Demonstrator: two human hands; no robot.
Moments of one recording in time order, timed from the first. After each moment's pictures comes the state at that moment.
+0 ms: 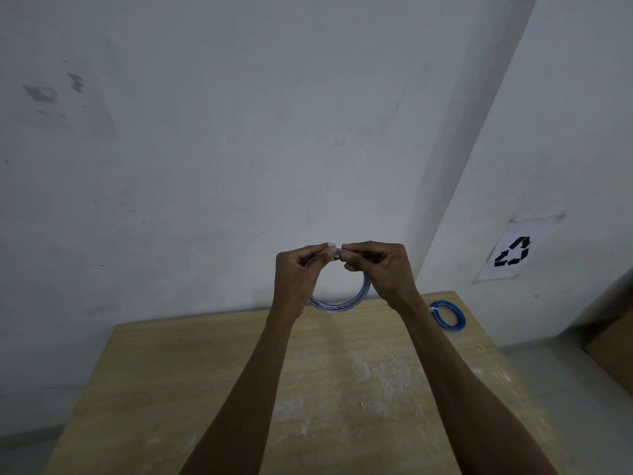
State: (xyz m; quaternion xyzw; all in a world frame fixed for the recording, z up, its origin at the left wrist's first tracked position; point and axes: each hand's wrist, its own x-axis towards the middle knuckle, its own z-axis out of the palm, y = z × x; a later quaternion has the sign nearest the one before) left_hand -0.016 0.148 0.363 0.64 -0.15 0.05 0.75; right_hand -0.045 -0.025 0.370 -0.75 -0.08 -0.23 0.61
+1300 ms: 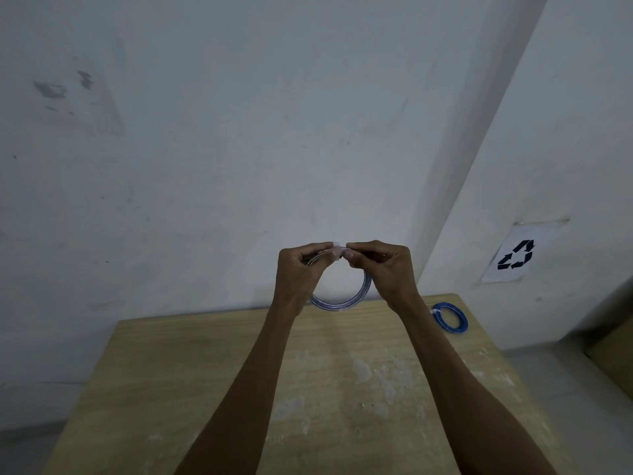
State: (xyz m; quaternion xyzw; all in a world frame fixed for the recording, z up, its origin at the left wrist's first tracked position) left_hand -0.017 0.156 0.371 0.64 -0.17 0.03 0.75; right_hand -0.046 -0.018 0.372 -0.73 -0.06 -0.23 0.64
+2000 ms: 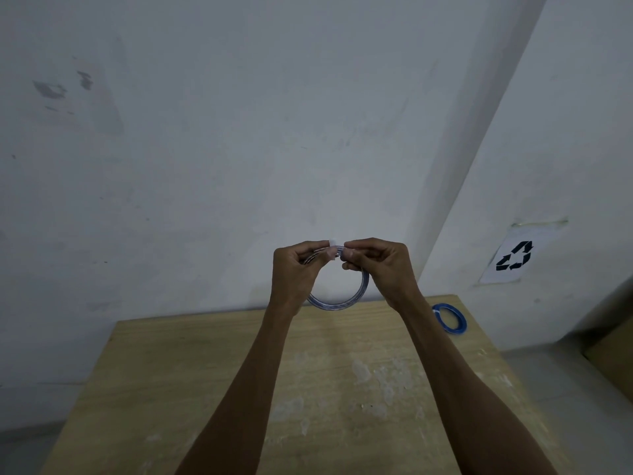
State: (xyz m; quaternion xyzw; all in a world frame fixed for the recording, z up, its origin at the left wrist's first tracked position) left_hand -0.010 0.160 0.366 0.65 -0.16 0.05 0.74; right_hand -0.049 -0.015 0.383 -0.70 -0.06 -0.18 0.69
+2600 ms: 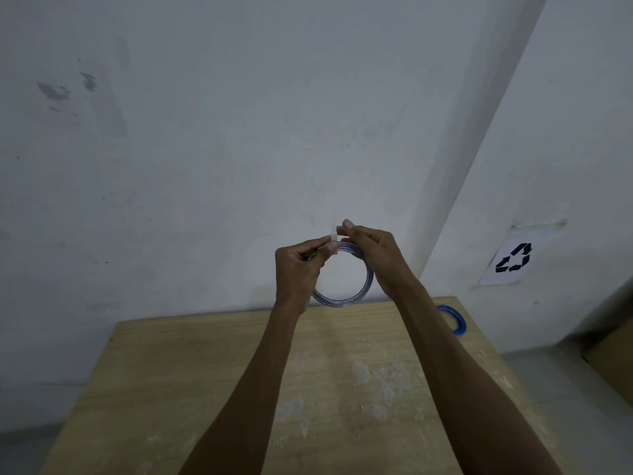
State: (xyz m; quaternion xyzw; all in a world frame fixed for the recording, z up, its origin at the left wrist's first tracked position) left_hand -0.012 0.151 0.369 0.60 -0.12 0.05 0.79; right_hand -0.033 -0.002 0.407 -0.76 0.01 -0.12 0.64
